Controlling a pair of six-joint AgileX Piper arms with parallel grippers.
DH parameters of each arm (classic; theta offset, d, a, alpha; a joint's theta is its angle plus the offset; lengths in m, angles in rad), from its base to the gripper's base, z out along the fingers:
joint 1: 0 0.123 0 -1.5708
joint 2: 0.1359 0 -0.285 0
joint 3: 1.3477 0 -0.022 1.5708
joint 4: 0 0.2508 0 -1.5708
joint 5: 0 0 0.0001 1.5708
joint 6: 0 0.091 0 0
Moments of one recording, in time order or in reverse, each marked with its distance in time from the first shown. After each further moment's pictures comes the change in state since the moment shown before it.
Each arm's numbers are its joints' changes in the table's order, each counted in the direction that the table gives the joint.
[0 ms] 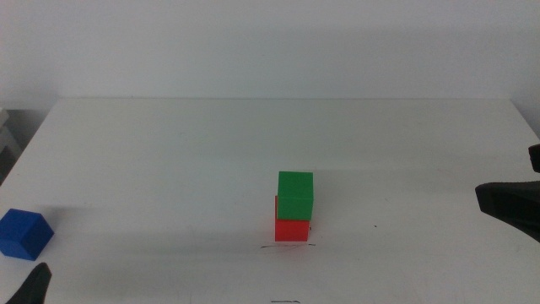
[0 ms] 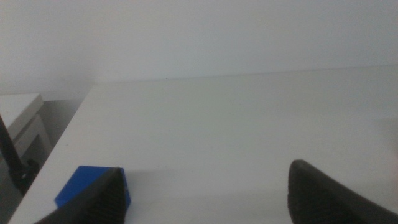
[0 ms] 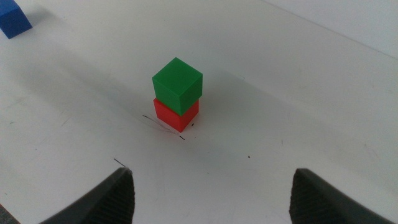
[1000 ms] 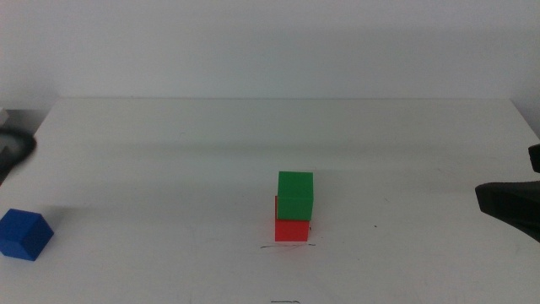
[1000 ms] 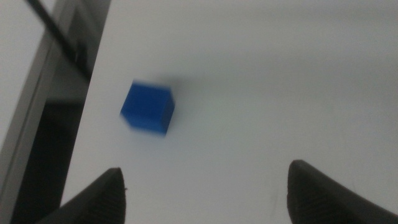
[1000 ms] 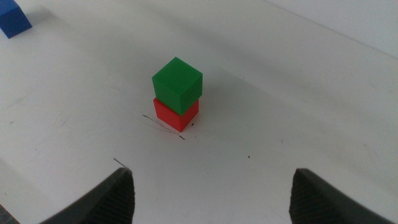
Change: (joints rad) left arm 0.112 0.581 -0.772 0.019 0.789 0.001; right arm 0.000 0.000 0.000 0.000 0.001 0.000
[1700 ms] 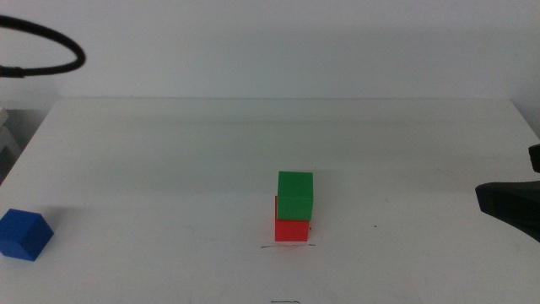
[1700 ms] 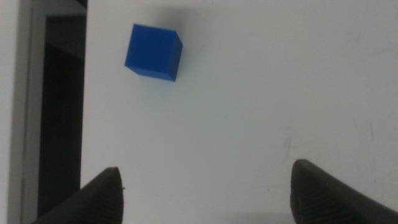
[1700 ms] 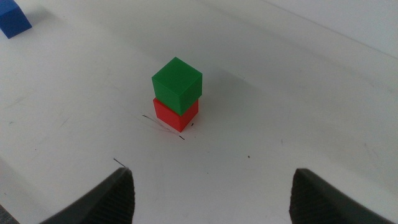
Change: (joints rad) left arm 0.000 0.367 -0.307 0.035 0.306 0.056; right arm 0.000 0.000 0.000 0.000 0.000 0.000
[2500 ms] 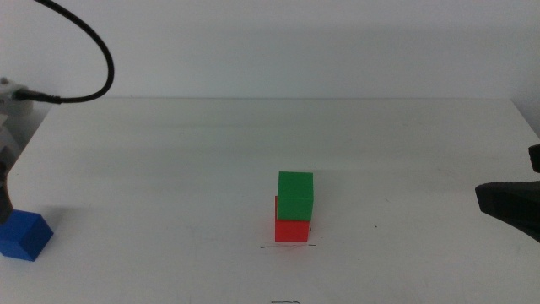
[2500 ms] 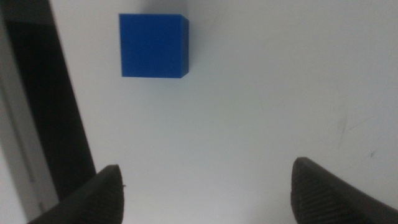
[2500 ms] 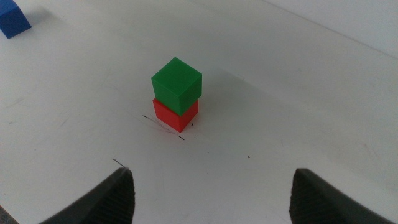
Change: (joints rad) left arm 0.173 0.394 -0.099 -0.072 -0.020 0.360; right arm 0.000 0.000 0.000 0.000 0.000 0.000
